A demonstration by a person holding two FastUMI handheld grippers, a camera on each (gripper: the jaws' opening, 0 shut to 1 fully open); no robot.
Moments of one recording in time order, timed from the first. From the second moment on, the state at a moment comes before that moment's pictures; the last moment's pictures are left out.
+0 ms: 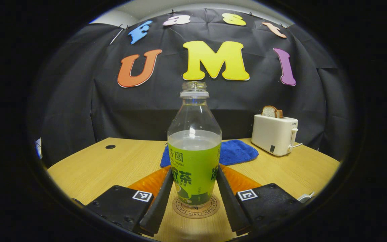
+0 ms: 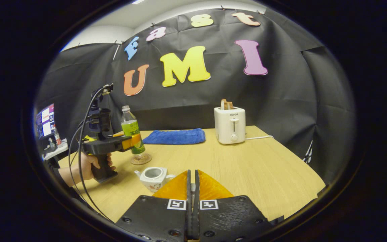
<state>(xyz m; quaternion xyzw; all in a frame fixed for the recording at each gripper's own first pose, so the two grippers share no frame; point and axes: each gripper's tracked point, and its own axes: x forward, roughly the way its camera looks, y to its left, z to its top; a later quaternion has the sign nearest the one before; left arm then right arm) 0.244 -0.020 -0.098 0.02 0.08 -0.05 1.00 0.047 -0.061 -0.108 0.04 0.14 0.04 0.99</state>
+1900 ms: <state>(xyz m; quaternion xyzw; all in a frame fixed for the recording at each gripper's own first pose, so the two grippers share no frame) 0.049 0.068 -0.033 0.01 0.01 0.06 1.00 0.124 0.054 -0.120 -0.01 0.11 0.14 0.98</state>
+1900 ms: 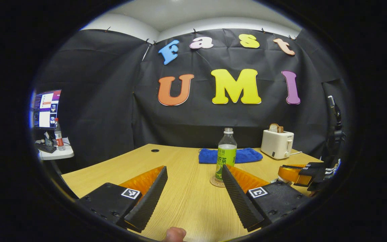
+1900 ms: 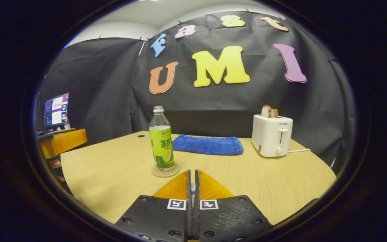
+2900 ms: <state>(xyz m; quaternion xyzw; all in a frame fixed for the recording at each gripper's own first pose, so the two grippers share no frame) 0.040 0.057 -0.028 0.02 0.00 0.04 1.00 0.124 0.053 -0.132 -0.01 0.10 0.13 0.99</state>
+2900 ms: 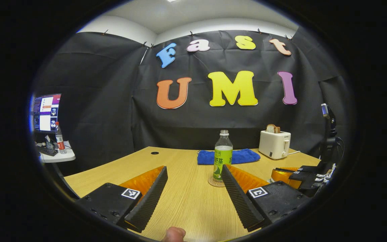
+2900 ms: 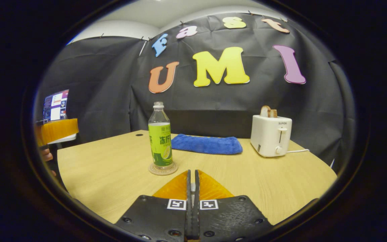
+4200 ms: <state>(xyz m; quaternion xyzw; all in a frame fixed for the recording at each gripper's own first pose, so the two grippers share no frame) 0.028 0.002 0.002 0.02 -0.03 -0.01 1.00 0.056 -0.016 -0.030 0.01 0.00 0.03 1.00</state>
